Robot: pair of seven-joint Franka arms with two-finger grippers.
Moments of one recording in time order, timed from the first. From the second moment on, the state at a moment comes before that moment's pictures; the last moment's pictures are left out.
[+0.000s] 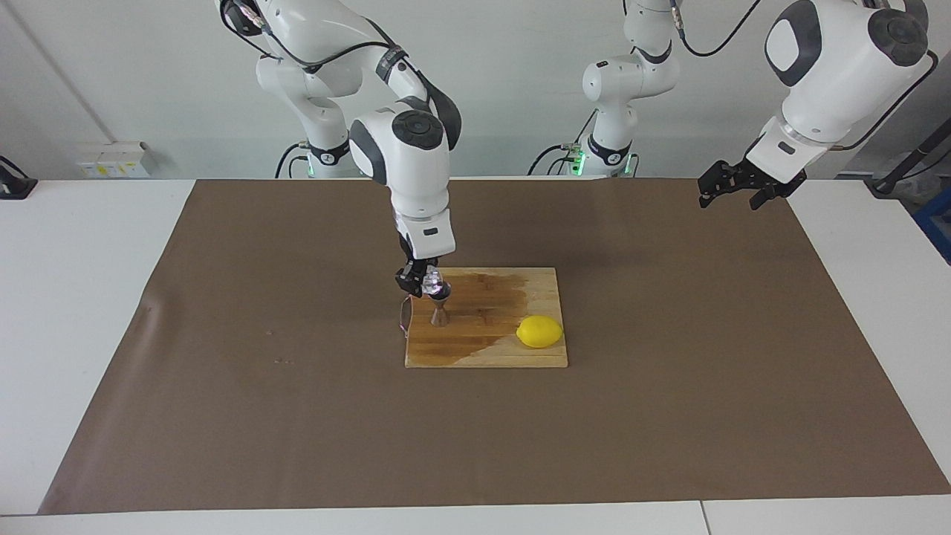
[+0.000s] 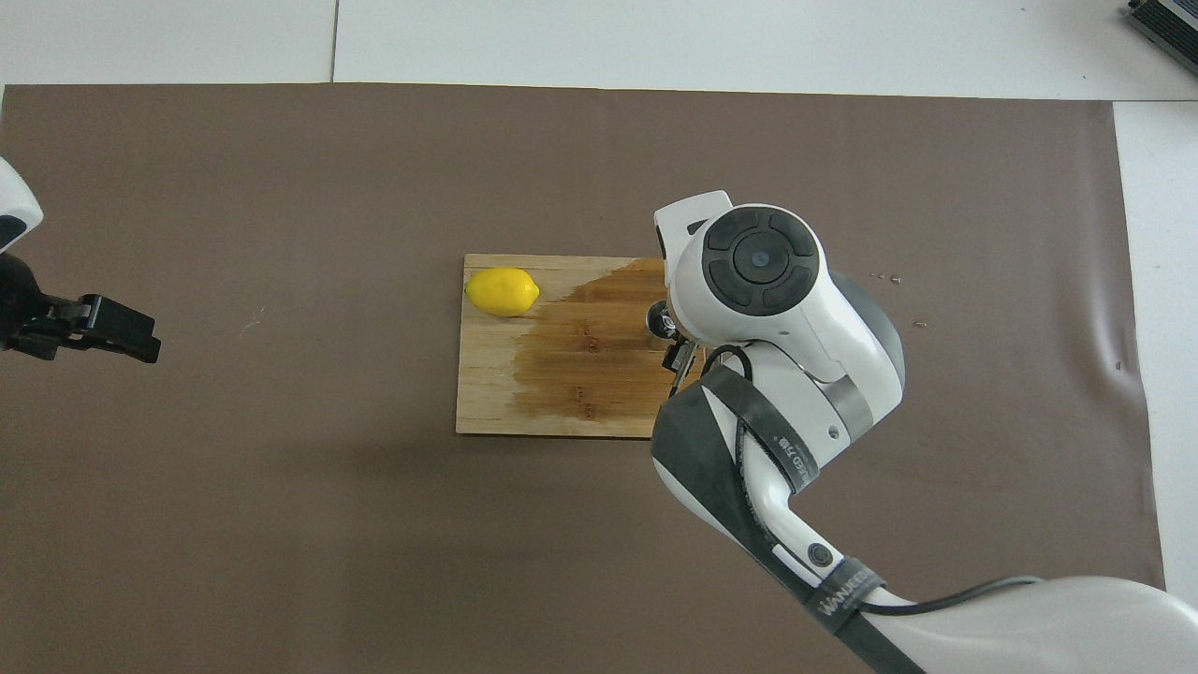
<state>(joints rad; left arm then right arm) 0.16 0.00 -0.18 -1.64 -0.02 1.49 0.08 -0.01 0.32 0.55 -1.72 -0.28 2.02 -0.44</state>
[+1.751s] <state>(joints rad) 0.16 0.00 -0.18 -1.64 -0.02 1.49 0.08 -0.03 0.23 -0.14 -1.89 0.74 2.09 -1.69</state>
